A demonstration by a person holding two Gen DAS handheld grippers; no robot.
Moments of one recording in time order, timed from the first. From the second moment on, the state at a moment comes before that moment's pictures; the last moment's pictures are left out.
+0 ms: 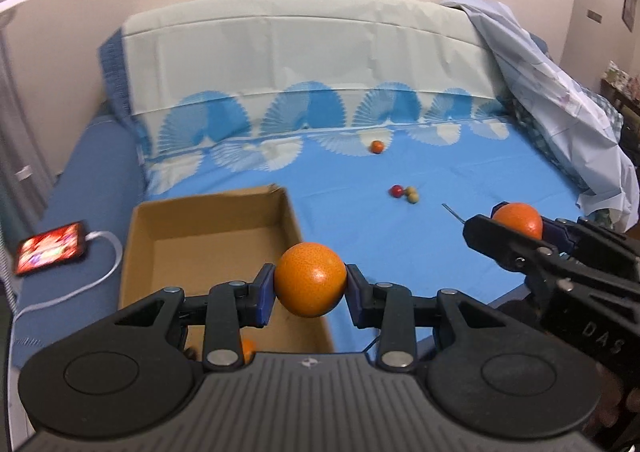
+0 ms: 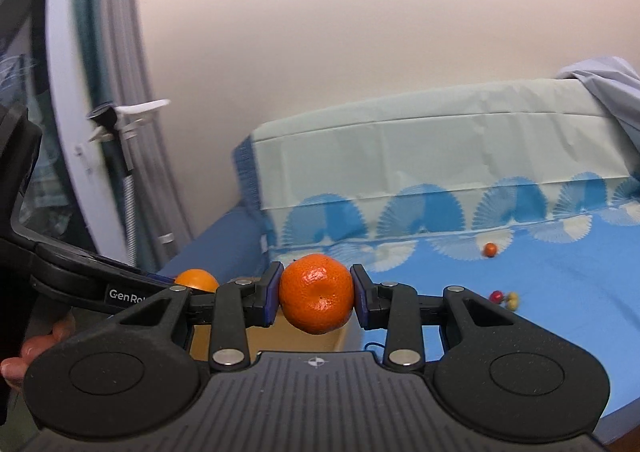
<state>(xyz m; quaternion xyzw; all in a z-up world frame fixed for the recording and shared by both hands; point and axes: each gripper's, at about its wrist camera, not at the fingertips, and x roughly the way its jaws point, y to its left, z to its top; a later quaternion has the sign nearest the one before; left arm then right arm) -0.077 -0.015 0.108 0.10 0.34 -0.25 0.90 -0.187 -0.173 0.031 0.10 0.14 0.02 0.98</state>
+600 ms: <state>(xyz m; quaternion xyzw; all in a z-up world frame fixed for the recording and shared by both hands) -0.161 0.077 0.212 0.12 0.26 -0.20 0.94 -0.242 -0.148 0.128 0.08 0.07 0.08 0.99</state>
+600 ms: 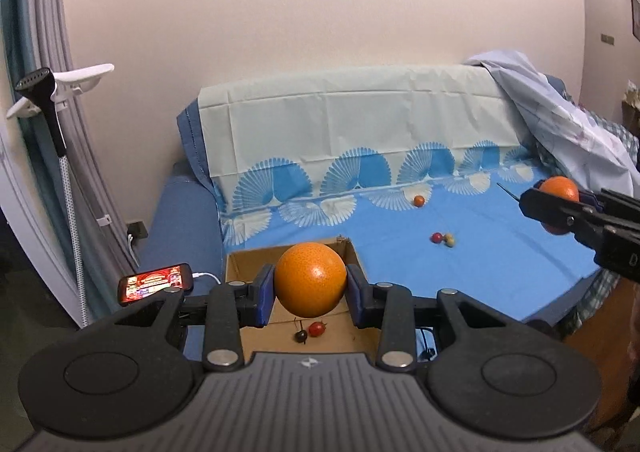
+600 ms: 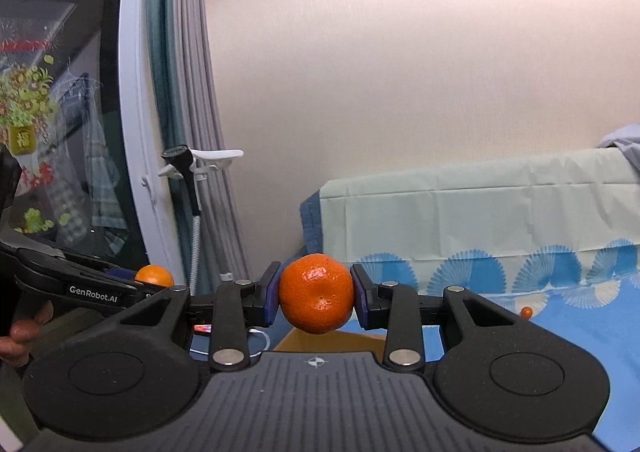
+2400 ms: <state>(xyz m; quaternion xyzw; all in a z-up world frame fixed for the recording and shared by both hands) 0.145 0.034 -0.113 0.13 0.47 -0.06 0.87 0.093 -0.107 -0.122 -0.07 0.37 0.10 0.92</state>
